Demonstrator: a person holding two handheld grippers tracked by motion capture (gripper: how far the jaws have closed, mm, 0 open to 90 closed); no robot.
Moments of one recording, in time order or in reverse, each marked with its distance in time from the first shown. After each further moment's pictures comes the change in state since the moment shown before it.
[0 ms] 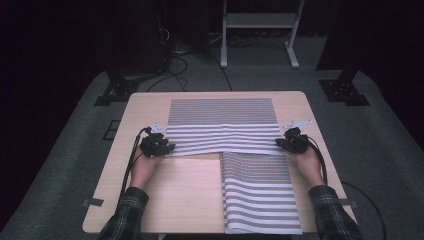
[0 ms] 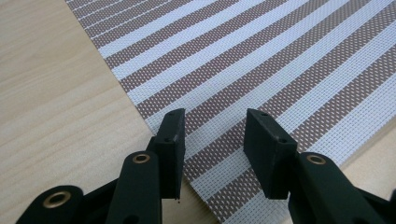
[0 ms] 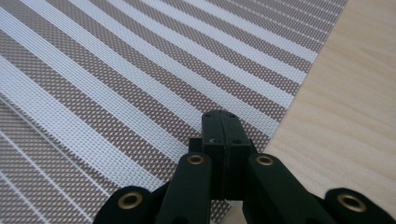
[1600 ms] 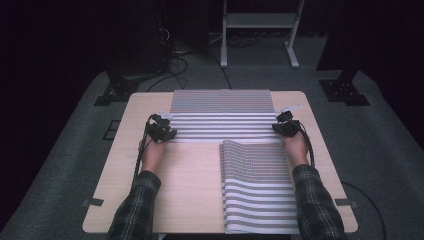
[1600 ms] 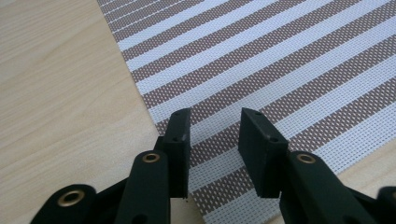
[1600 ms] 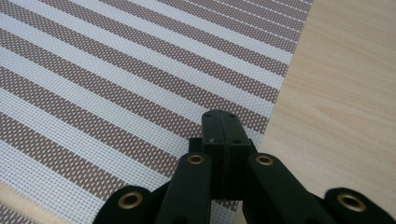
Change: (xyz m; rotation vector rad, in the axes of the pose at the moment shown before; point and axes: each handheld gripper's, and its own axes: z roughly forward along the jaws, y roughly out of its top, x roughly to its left) left arm 0.015 0.040 0.036 0.028 0.161 -0.009; right arm -0.028 0.043 0.048 -0.006 -0.125 0.092
